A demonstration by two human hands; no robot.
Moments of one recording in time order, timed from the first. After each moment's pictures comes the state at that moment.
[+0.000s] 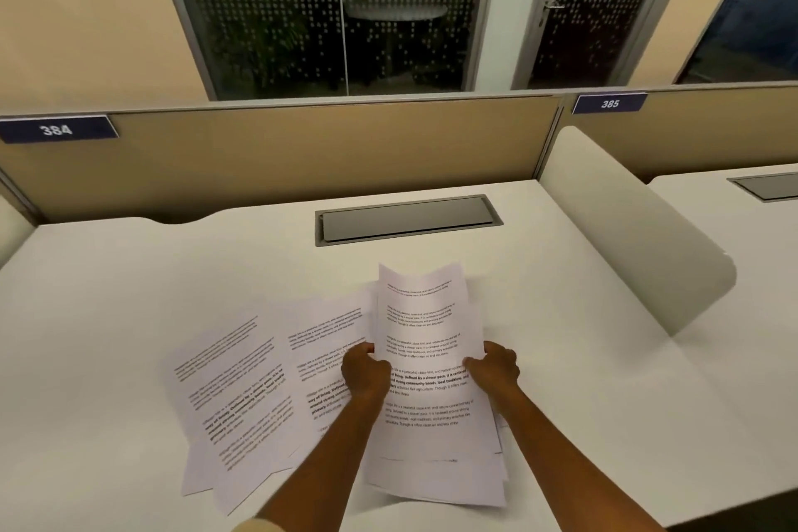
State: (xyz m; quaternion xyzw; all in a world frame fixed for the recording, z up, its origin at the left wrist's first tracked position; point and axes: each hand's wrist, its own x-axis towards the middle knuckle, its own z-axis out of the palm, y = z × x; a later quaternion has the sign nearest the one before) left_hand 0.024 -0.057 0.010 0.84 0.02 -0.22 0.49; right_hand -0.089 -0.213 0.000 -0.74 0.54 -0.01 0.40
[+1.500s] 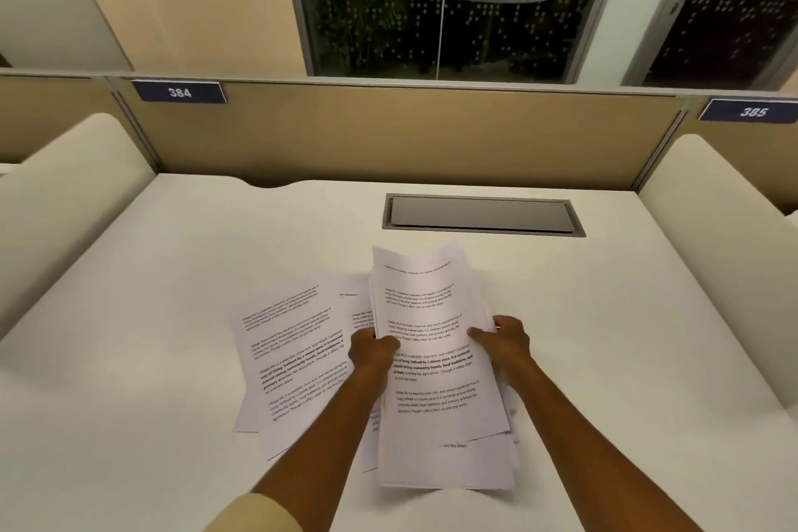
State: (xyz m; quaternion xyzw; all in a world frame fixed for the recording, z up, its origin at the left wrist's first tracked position) left_hand 0.060 -0.017 0.016 0.72 0.18 -0.25 0.62; right_hand -0.018 -0.208 0.017 -0.72 0.44 -0.02 0.54
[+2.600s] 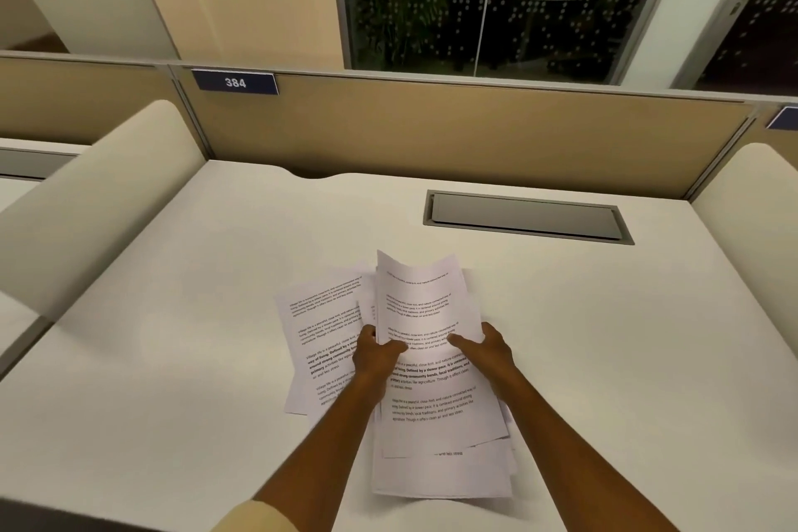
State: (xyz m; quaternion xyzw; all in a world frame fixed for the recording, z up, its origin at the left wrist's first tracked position) left_hand 0.069 0.052 0.014 0.74 0.16 -0.24 0.61; right_hand 0.010 -0.127 0.002 -0.75 0.37 0.06 0.56
